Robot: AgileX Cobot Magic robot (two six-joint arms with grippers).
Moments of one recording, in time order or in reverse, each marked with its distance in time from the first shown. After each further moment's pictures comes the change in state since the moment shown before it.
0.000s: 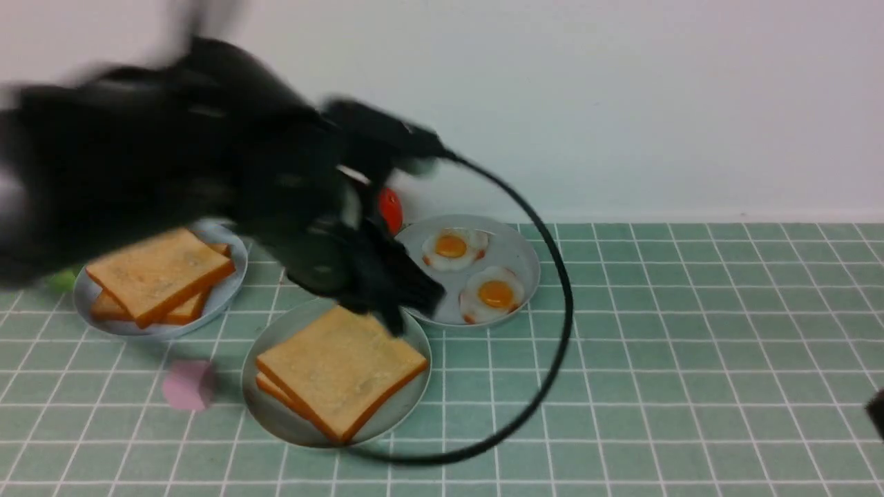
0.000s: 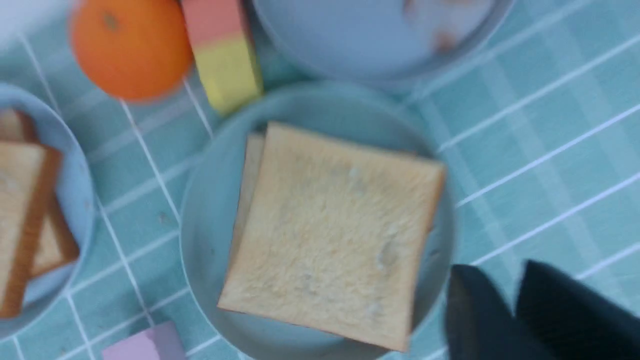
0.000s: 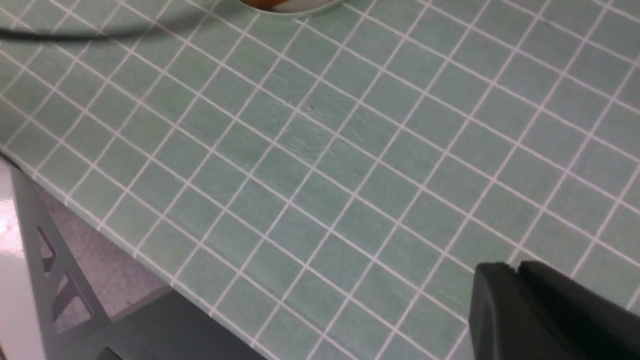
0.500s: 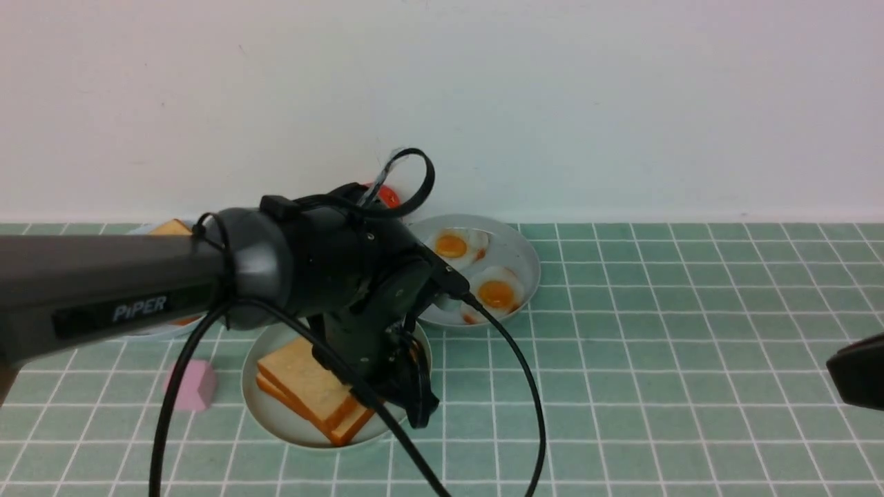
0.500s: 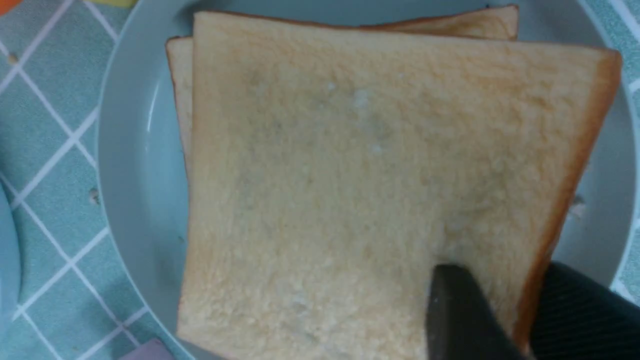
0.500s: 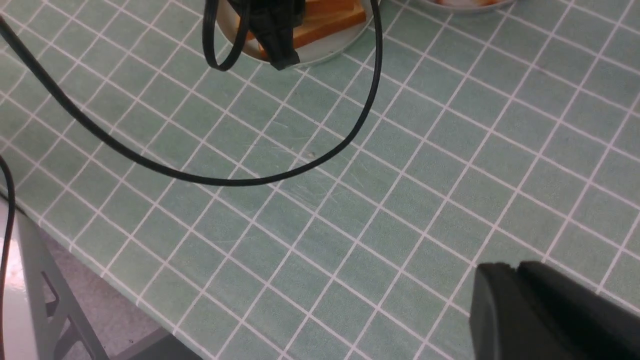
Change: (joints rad) right arm 0.000 0.062 -0.002 0.026 -0.101 -0.012; left arm 0.000 0.472 -0.071 0.119 0.061 0.100
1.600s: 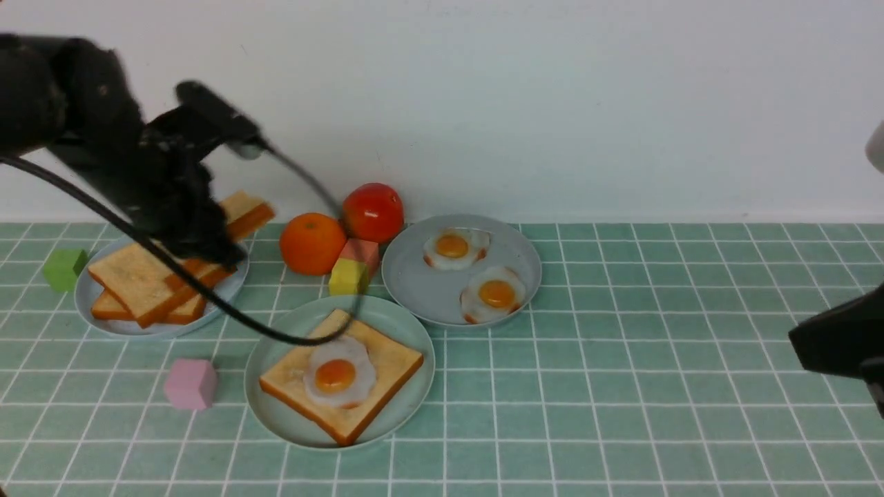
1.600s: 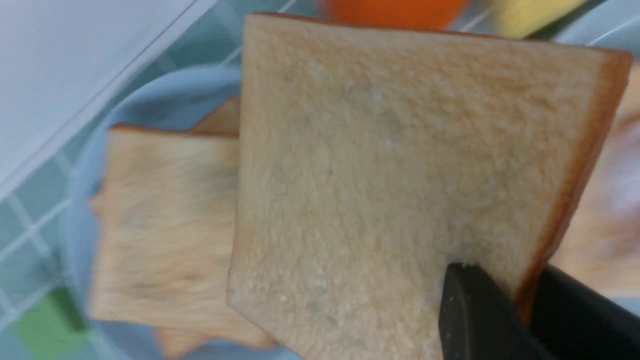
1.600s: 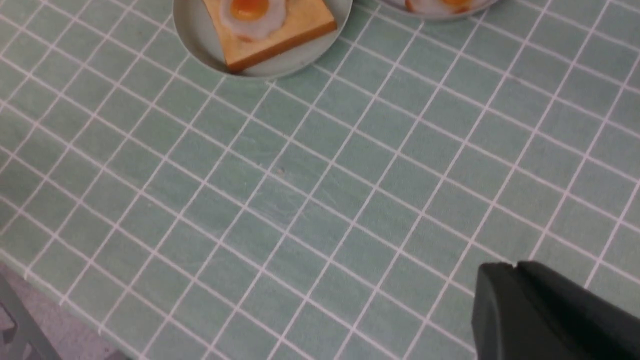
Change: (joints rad) right arm 0.000 0.078 -0.002 -0.053 -0.053 0.024; left arm 0.435 -0.193 -0.077 -0.300 -0.042 0.579
